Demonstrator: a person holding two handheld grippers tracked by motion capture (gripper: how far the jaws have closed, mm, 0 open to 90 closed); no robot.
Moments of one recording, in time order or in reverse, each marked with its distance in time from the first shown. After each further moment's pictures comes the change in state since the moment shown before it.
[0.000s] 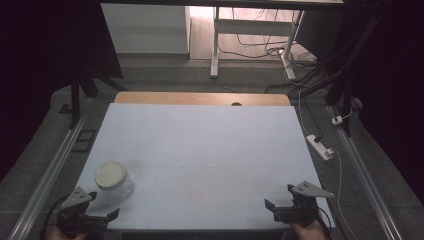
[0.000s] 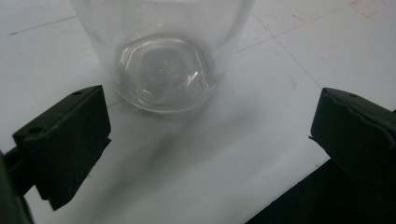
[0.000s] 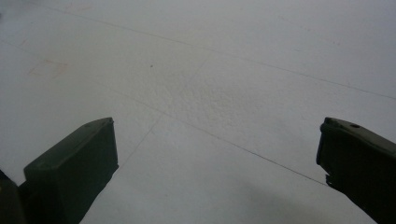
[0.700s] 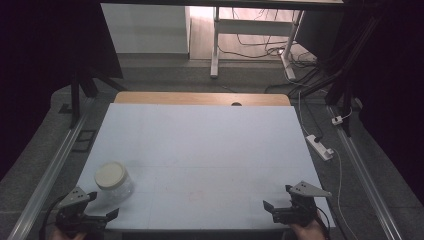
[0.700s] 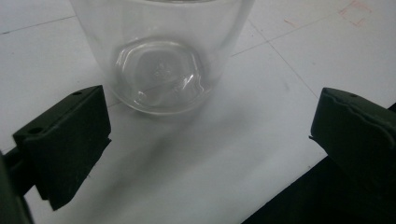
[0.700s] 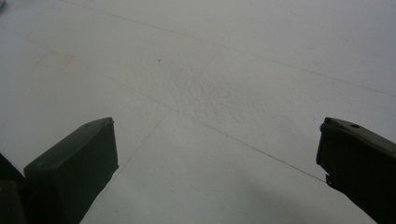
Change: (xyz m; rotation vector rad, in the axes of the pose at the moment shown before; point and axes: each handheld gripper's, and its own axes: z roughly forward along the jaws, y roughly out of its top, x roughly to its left) left arm 0.003 0.000 -0.002 -0.016 -0.030 -0.017; right arm 0.002 0.001 0.002 0.020 0.024 -0.020
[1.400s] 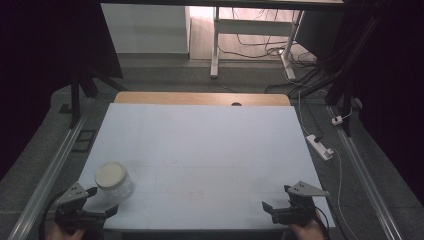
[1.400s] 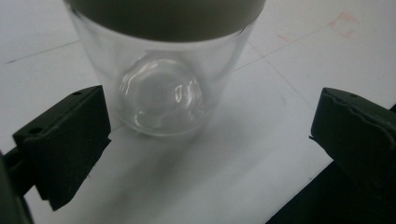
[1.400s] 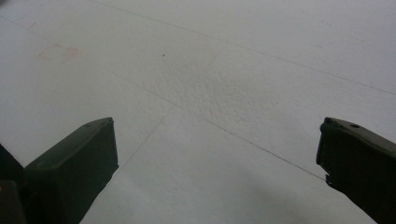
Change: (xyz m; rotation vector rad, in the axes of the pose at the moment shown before) left arm 0.007 0.008 -0.001 -0.039 -0.038 0.046; right arm 0.002 0.001 0.002 0.019 0.011 -0.019
